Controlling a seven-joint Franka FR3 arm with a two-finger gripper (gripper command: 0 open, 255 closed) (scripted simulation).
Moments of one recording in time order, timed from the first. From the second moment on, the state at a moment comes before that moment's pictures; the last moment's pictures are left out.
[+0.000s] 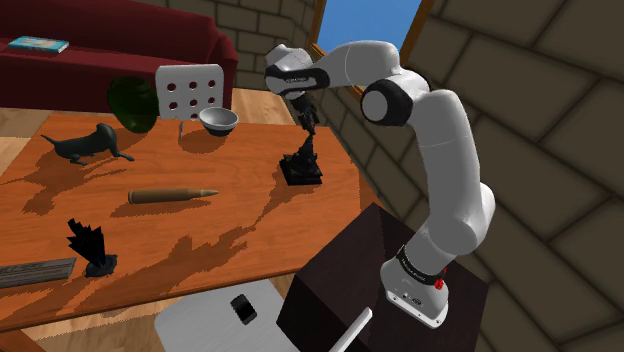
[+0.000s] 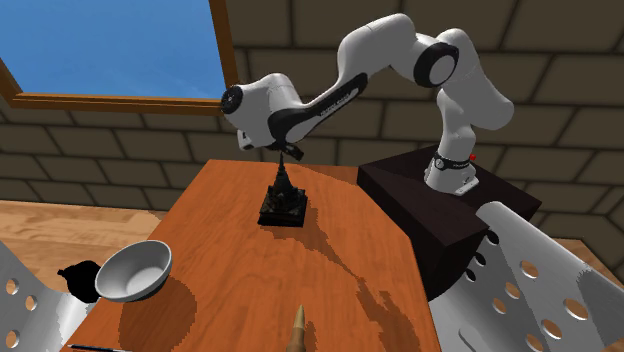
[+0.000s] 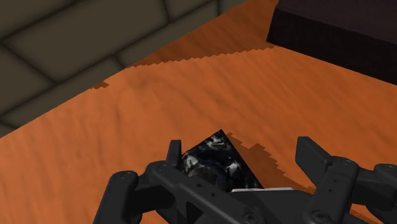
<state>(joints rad) -0.02 0.78 -0.13 -1.18 -0.38 1.43 -0.57</state>
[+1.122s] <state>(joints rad) -0.03 1.10 -0.15 -0.84 -0.42 1.36 -0.64</state>
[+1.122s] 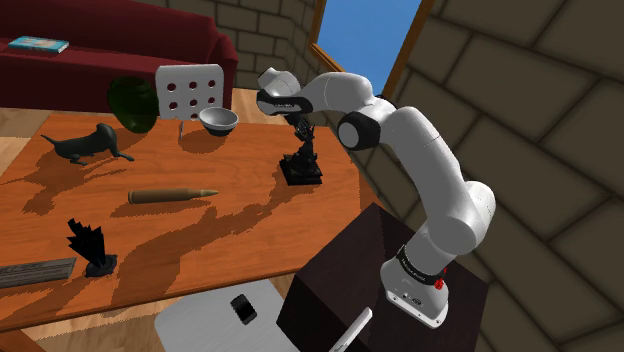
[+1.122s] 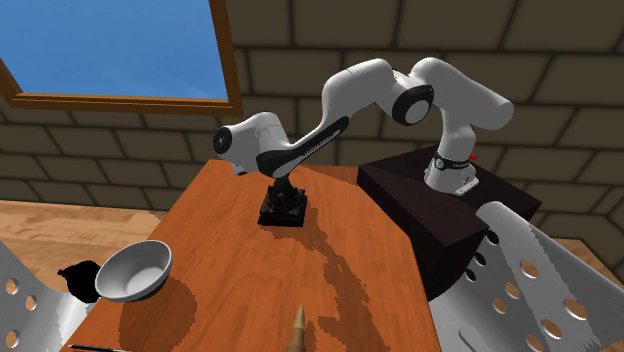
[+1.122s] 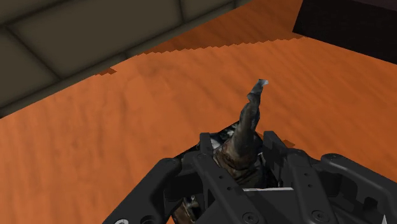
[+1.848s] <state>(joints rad) -0.03 1.06 -0.15 -0.85 -0.42 1.33 -0.66</state>
